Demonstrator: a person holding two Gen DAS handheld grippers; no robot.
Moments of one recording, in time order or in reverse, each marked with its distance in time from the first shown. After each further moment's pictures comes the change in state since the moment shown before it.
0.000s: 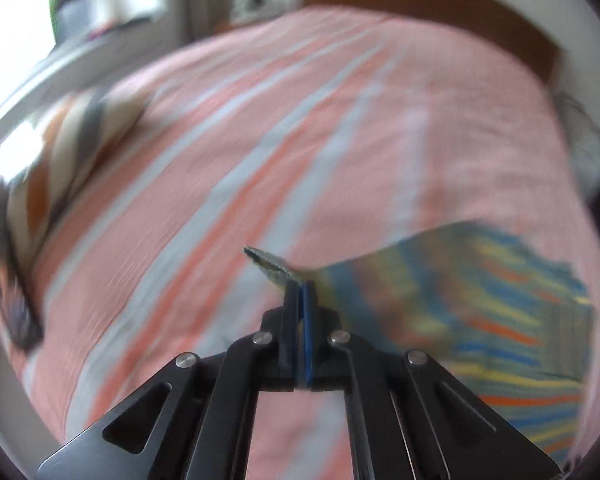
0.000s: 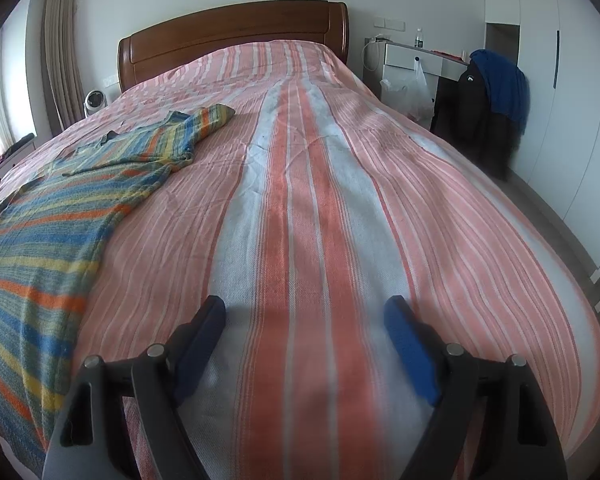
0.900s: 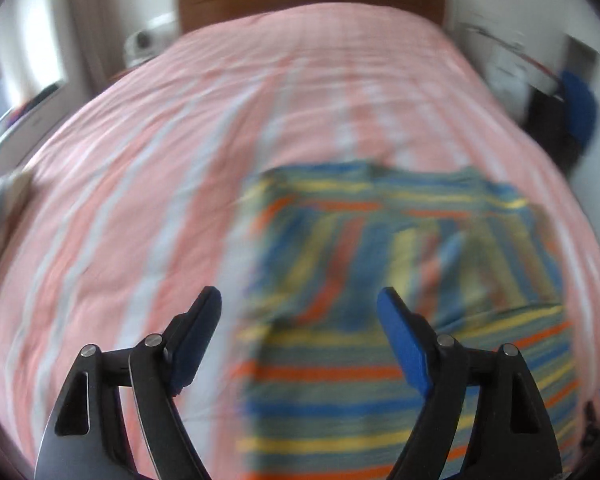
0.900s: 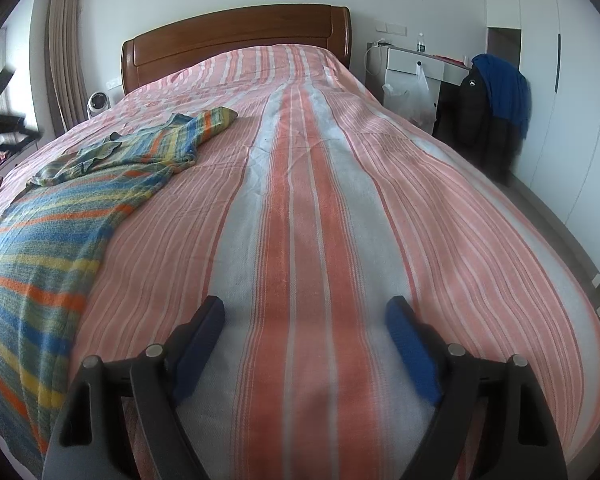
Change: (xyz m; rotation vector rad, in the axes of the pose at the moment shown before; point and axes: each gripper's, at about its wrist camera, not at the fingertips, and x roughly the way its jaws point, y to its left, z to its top) left arm 0.018 -0.139 -0.072 0.230 -0.002 -0.078; right arm 0.002 0.002 -0.003 -0.009 -0.018 0.004
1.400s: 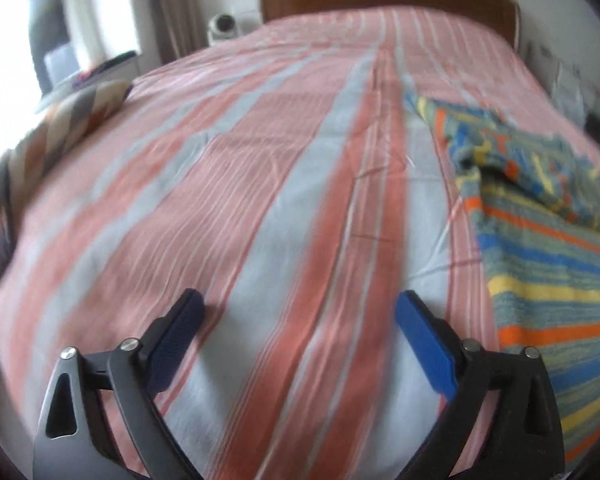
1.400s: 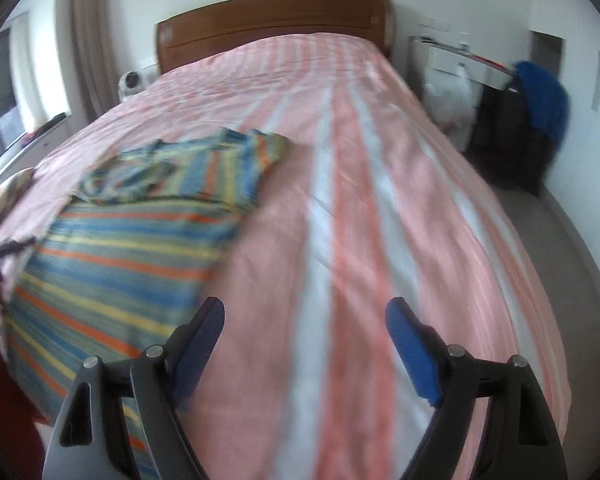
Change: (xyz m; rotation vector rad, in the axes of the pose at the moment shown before) left arm 0.011 0.103 -0.120 -0.147 -0.081 0.166; right arm -0.040 0.037 0.093 -0.094 0.096 0.138
